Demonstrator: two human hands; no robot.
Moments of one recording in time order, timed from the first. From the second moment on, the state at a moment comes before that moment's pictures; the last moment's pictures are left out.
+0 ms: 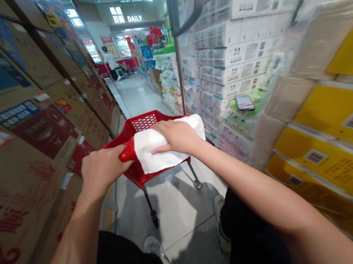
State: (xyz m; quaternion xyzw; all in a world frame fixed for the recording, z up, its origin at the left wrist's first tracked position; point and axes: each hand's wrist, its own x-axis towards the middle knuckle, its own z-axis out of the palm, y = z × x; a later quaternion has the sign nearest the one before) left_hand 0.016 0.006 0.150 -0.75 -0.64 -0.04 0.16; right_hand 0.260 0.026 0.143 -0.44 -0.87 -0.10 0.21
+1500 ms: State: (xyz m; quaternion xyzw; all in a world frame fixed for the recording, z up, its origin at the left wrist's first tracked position) left_hand 0.009 0.007 0.146 -0.75 -0.63 -0.06 0.18; right_hand 0.275 0.038 0.160 -0.47 -0.87 -0.08 0.13
